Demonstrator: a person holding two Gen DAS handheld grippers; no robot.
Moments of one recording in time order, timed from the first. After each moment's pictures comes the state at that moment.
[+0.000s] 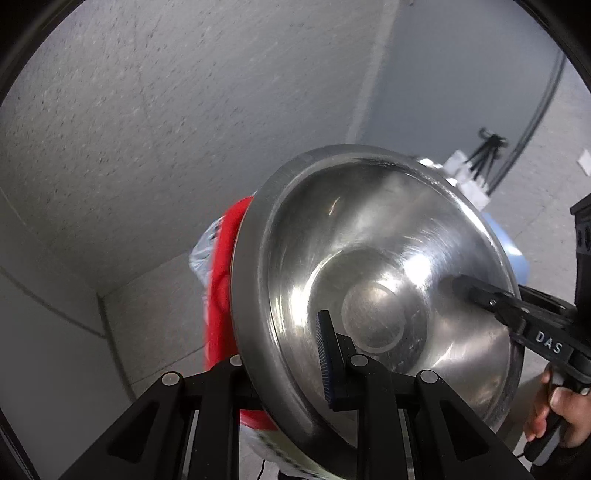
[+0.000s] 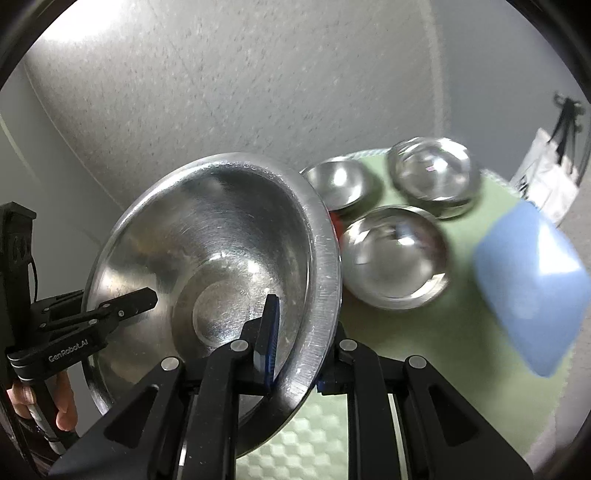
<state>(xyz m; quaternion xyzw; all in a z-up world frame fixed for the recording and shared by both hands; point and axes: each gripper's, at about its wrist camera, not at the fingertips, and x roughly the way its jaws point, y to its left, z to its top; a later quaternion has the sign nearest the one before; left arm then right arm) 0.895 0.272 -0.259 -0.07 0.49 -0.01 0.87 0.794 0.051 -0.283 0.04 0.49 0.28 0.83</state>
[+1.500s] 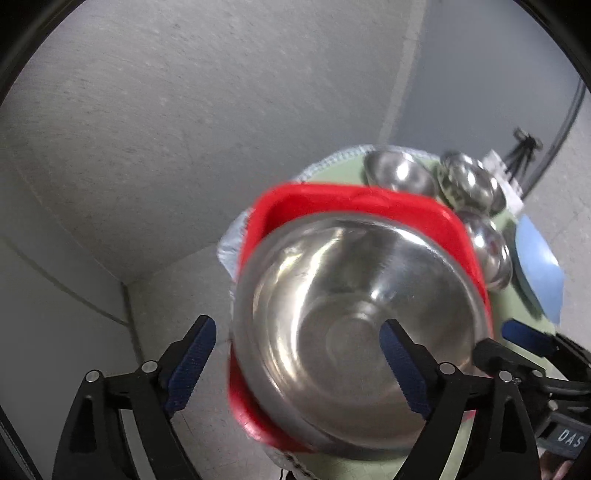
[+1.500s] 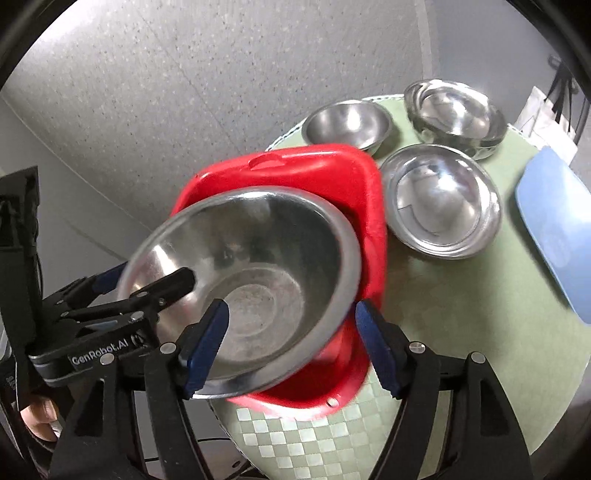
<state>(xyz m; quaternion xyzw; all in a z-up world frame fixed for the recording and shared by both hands) 0.928 0.244 -0.251 -0.06 0.49 0.07 0.87 0.789 0.090 -0.318 0.05 0.52 0.23 0.82</state>
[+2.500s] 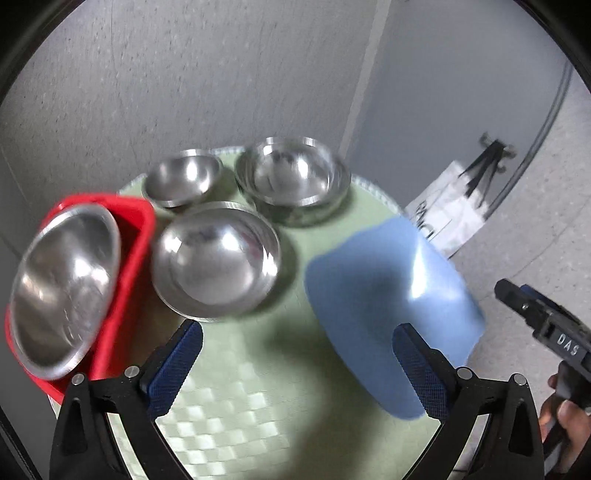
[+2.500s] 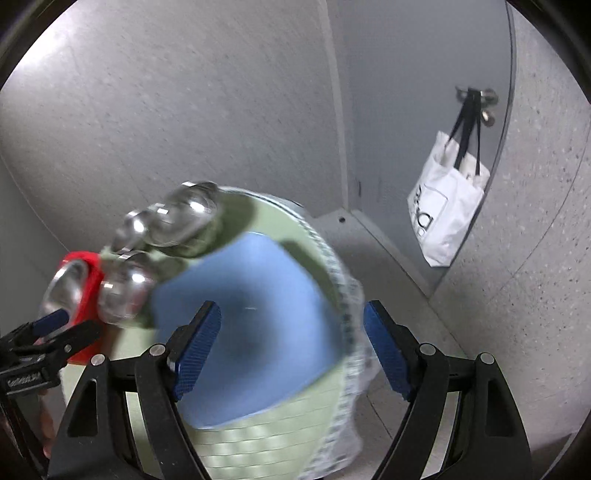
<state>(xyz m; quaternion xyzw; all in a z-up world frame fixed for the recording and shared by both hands) 0.973 -0.082 -0.255 -0.11 0.48 0.07 0.87 0.901 -0.261 -0.316 0.01 0.44 0.18 0.88</state>
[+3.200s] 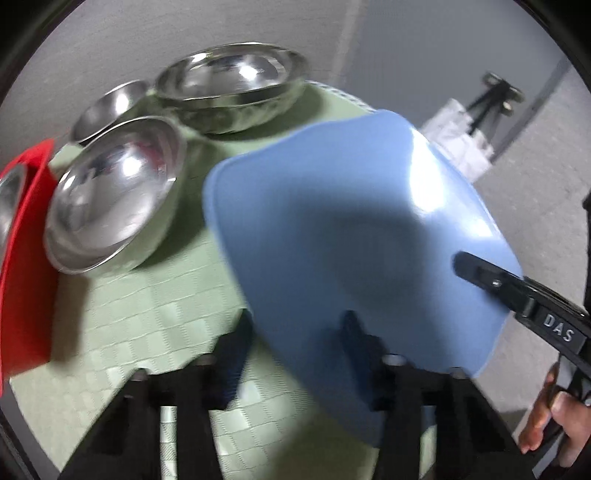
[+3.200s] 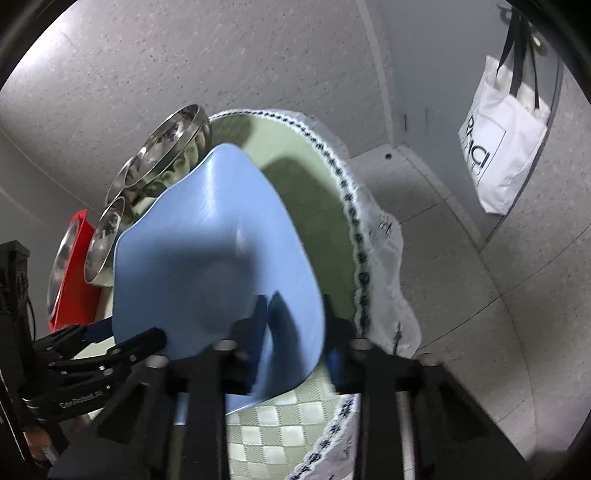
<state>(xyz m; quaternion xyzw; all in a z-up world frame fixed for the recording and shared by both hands) 1.055 -0.131 -0.343 -0.10 0.56 0.03 0.82 0.935 -0.265 -0.400 0.06 0.53 0.27 0.80</state>
